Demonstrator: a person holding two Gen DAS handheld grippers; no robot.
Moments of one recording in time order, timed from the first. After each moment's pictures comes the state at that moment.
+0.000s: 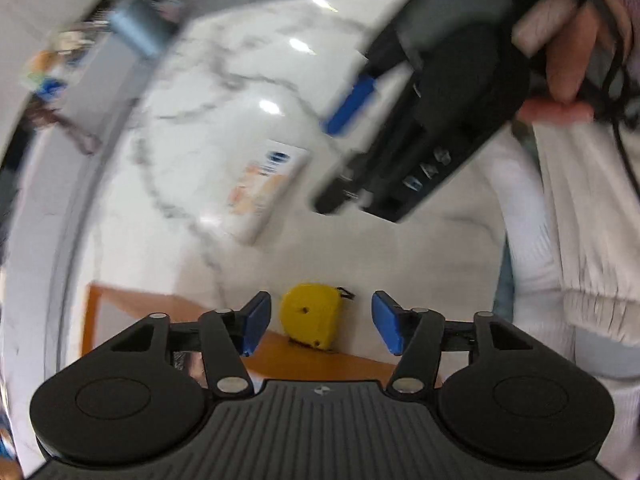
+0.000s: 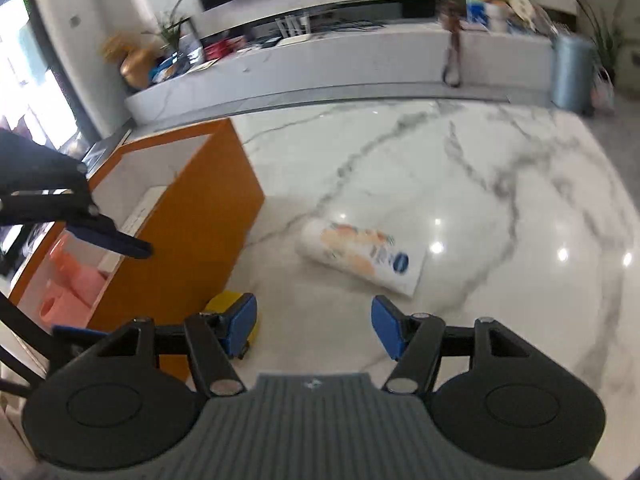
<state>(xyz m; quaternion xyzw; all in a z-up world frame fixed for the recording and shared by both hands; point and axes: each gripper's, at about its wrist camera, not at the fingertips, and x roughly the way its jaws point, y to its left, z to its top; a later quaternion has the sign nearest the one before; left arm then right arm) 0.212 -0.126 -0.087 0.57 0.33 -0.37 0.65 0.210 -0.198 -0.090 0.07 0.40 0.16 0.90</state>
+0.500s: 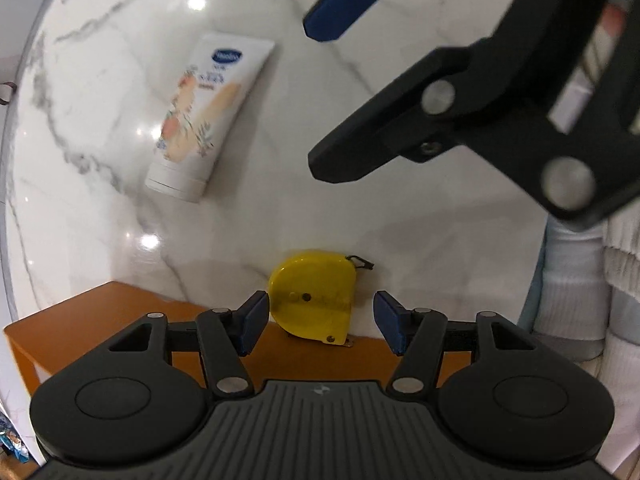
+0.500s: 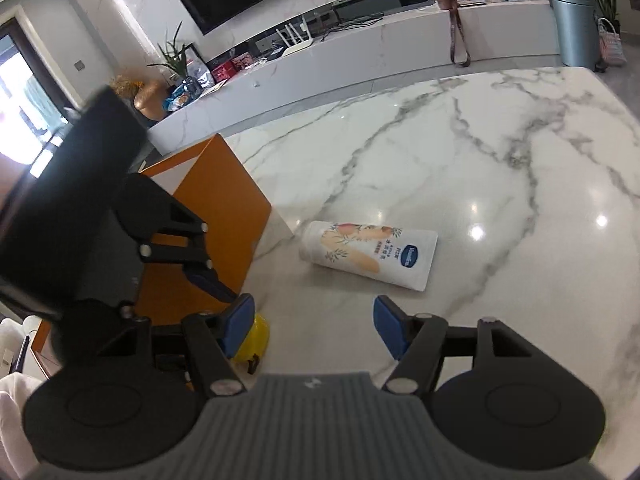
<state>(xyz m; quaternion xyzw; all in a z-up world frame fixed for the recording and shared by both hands) 0.293 -0.151 -0.153 0.59 0.50 -0.30 0.55 0.230 -0.226 -0.108 0.15 0.40 0.20 0.88</state>
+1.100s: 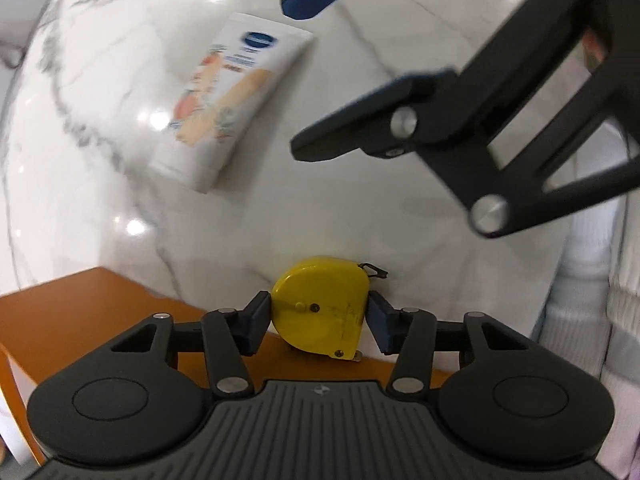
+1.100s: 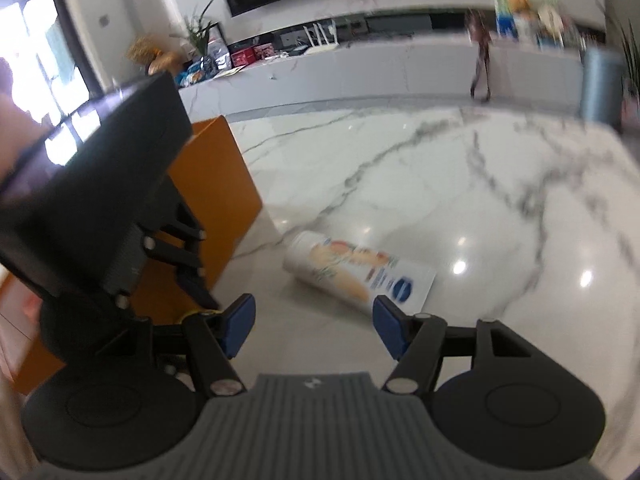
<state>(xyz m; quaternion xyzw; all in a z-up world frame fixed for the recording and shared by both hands) 0.325 -0.122 -0.165 0.52 0.54 -0.27 0.61 0.244 -0.204 -0.115 0.01 0.37 0.21 0.91</state>
